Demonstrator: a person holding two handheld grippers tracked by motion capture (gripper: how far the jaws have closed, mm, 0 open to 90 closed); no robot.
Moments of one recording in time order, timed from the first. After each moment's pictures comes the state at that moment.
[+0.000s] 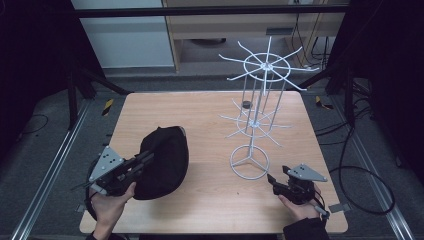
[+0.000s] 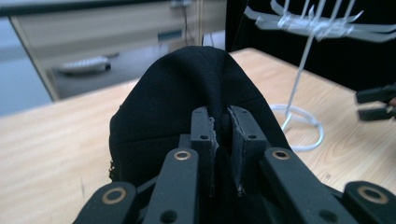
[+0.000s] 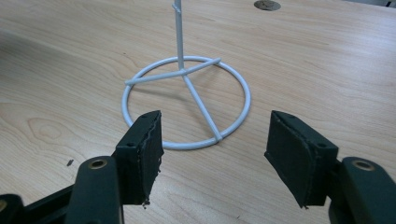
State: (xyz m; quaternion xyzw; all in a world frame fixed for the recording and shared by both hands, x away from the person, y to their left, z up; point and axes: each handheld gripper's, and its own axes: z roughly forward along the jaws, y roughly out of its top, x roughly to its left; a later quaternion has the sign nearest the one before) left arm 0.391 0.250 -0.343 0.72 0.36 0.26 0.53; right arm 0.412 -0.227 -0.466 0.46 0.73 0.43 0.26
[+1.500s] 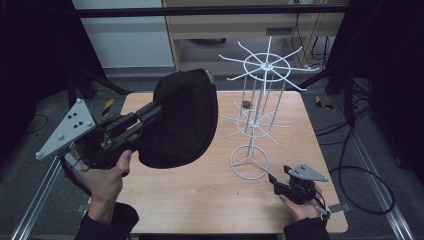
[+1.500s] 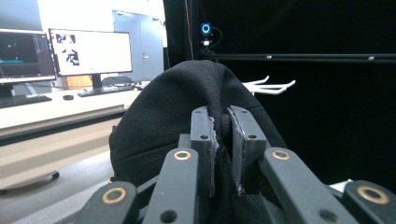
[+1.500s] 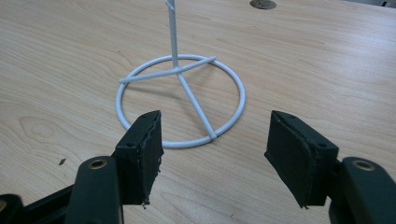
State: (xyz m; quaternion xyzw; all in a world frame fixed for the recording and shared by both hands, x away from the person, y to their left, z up) left arm 0.378 0.205 -0.194 0.65 0.22 0.27 0.68; right arm 0.412 -0.229 -0.467 0.47 0.73 0.42 0.26
